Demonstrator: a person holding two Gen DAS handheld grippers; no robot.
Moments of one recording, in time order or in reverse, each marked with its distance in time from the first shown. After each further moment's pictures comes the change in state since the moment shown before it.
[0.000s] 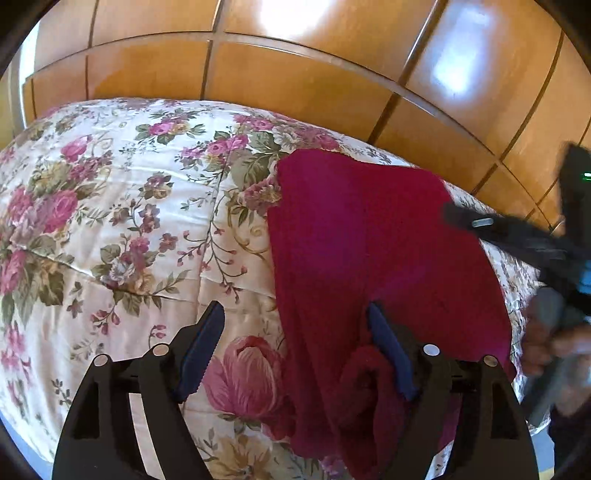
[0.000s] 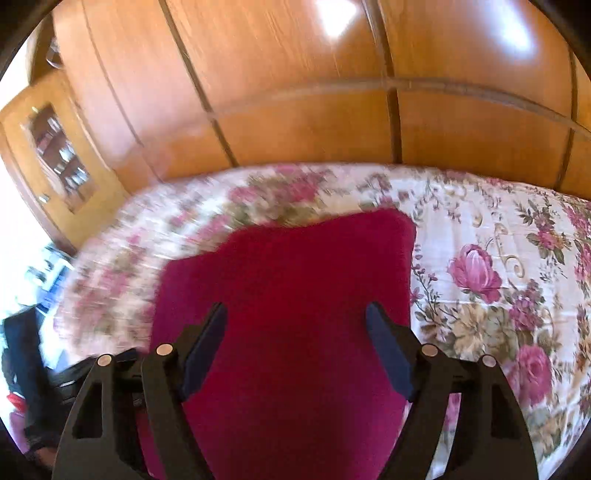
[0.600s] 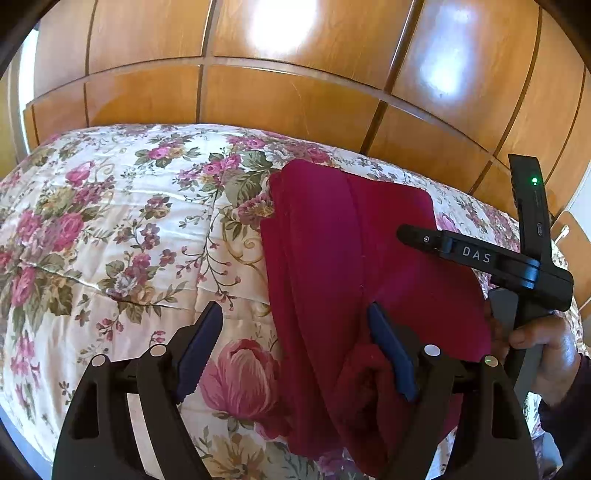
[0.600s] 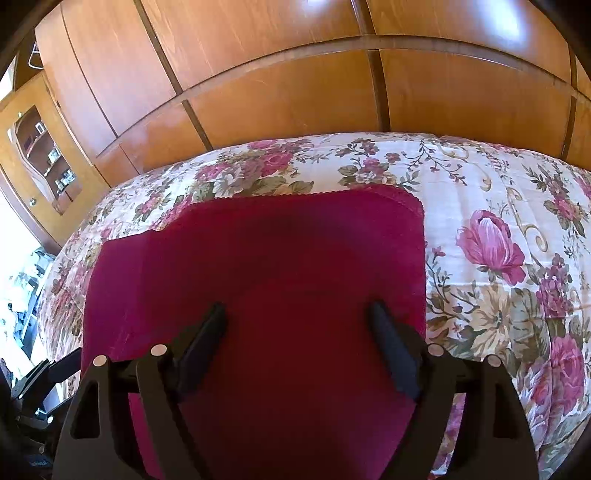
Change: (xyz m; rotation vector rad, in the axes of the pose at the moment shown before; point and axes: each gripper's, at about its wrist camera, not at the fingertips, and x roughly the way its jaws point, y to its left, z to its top) left arm -0.011 -0.019 -0.008 0.070 -0.070 0.043; right arm 0.018 -0.023 -0.015 0.054 -0.016 0.050
